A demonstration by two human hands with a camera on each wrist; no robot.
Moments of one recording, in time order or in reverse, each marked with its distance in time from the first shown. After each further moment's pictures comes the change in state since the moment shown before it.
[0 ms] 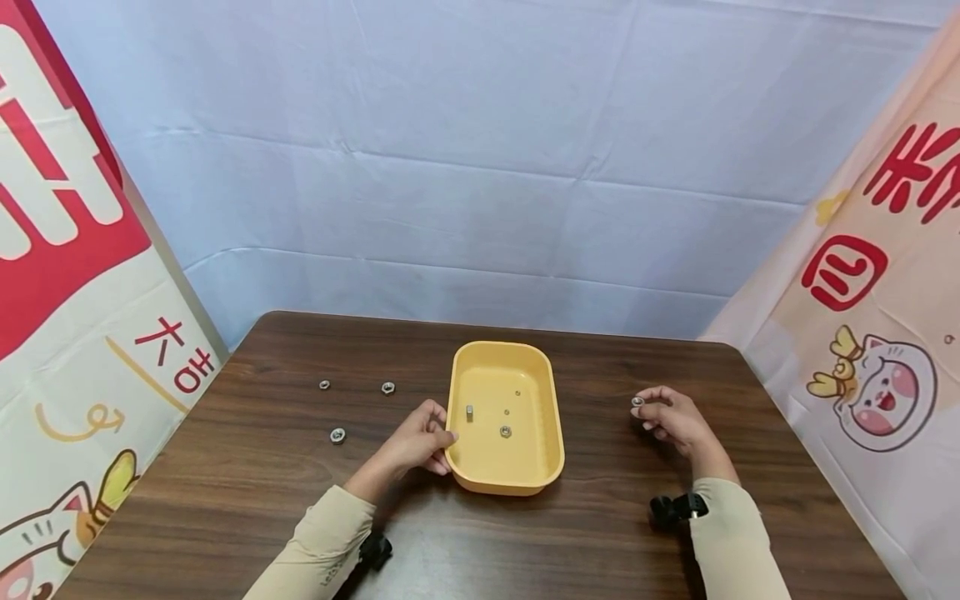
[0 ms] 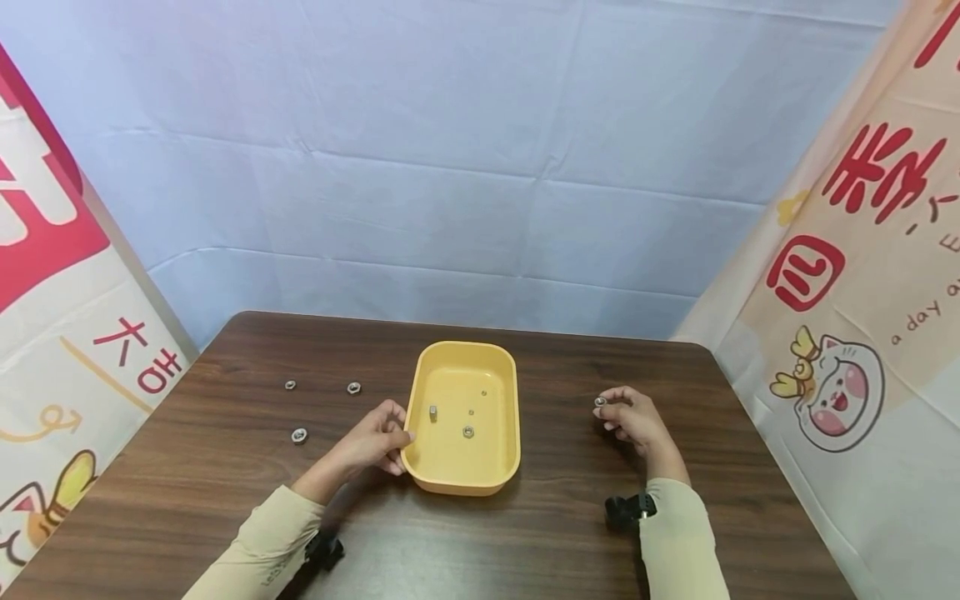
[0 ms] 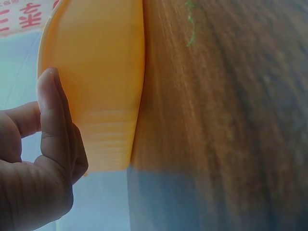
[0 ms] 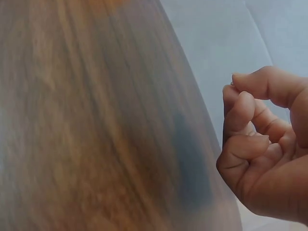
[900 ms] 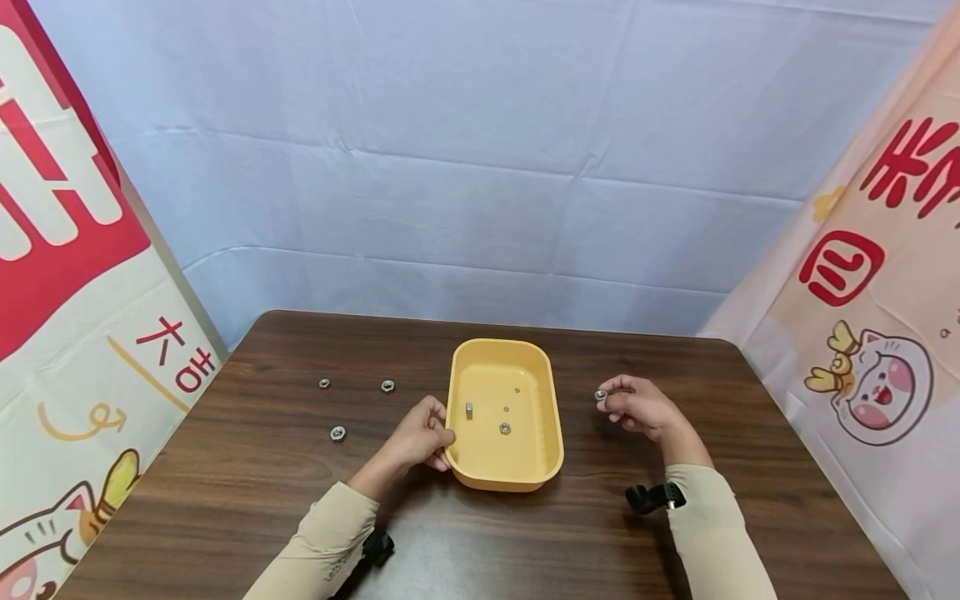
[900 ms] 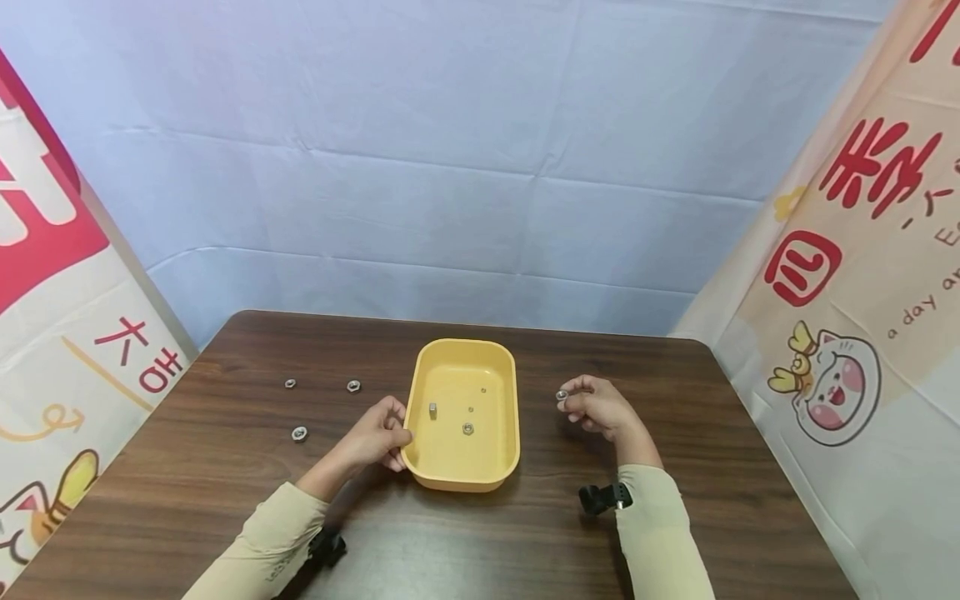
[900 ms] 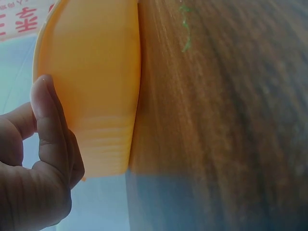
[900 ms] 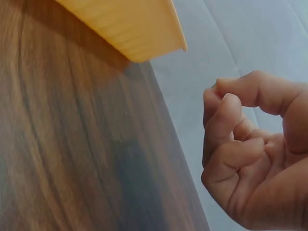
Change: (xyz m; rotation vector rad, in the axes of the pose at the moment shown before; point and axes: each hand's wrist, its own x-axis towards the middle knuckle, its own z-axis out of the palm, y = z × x) left_hand 0.002 0.004 0.005 0.022 0.054 0.011; right_hand -0.002 -0.039 0.042 0.002 -0.171 0.010
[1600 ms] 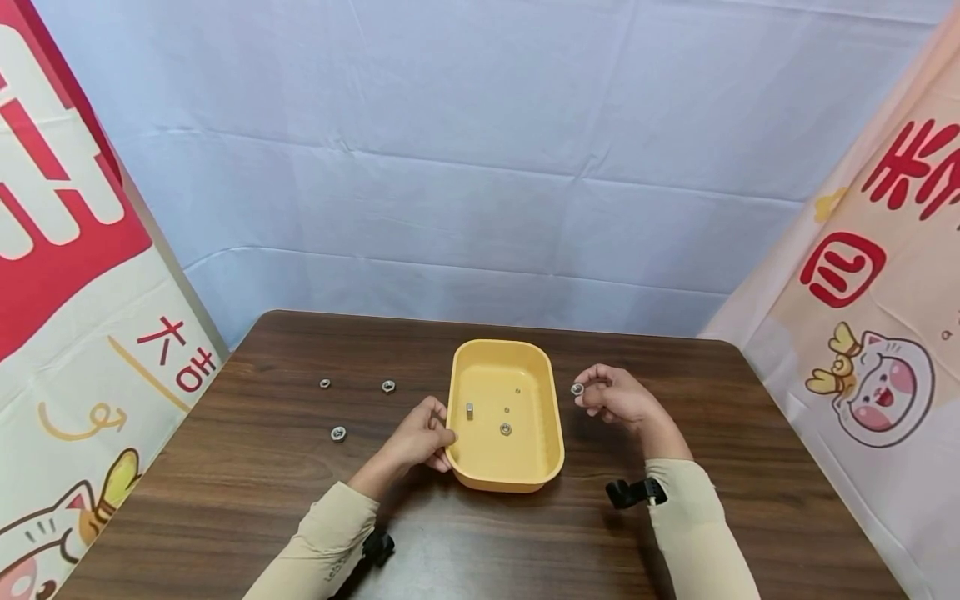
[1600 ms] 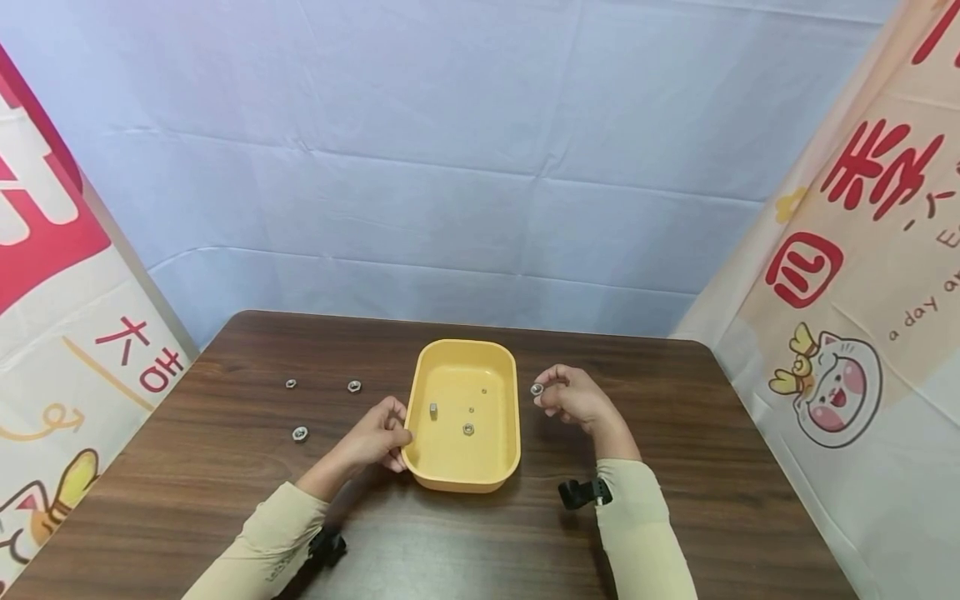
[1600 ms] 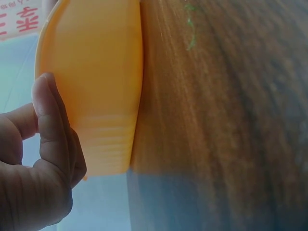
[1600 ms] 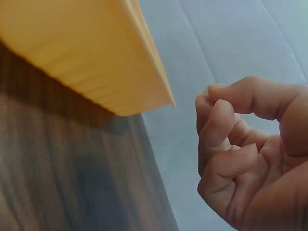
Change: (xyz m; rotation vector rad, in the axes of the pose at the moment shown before) left_hand 0.001 -0.001 0.000 -0.007 0.000 -0.022; right_hand 0.002 -0.033 0.030 -0.036 -0.080 -0.058
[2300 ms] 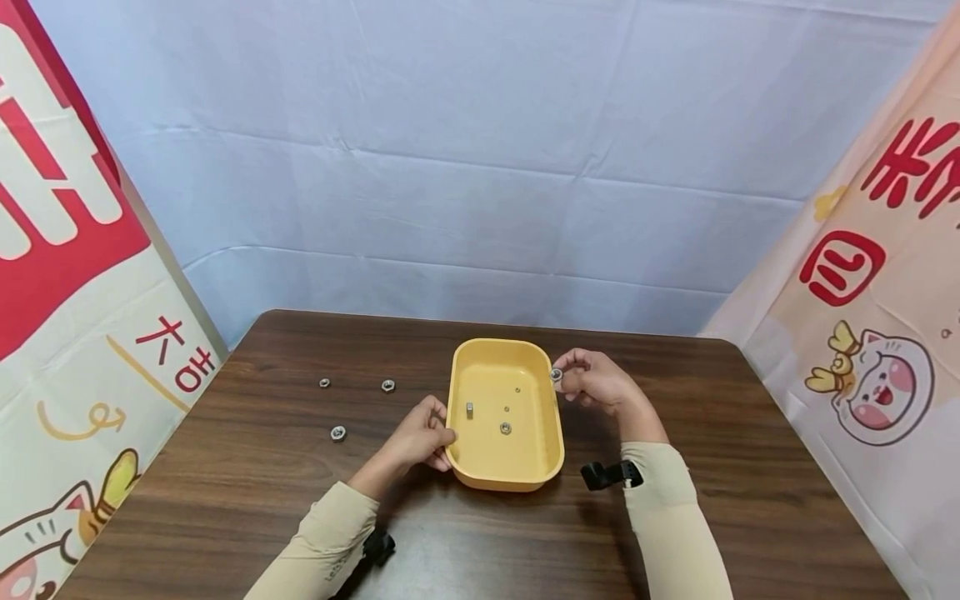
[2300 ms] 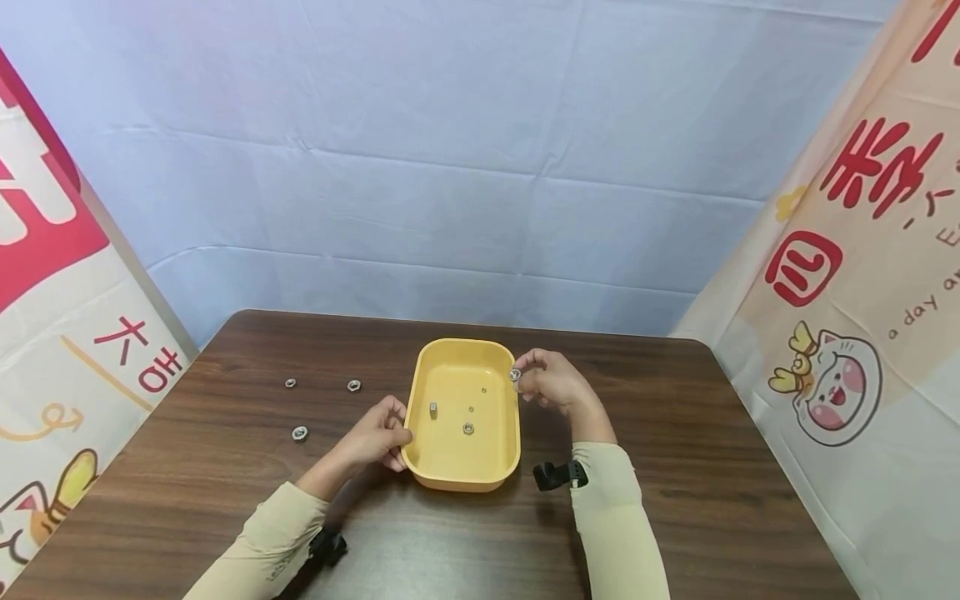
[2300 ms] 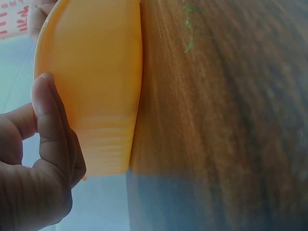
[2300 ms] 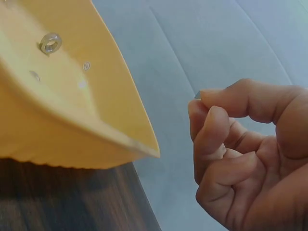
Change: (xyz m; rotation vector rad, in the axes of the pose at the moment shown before) left_hand 0.001 -0.003 -0.001 -0.007 -0.002 0.007; right_hand 0.015 -0.028 0.023 -0.055 0.005 -0.019
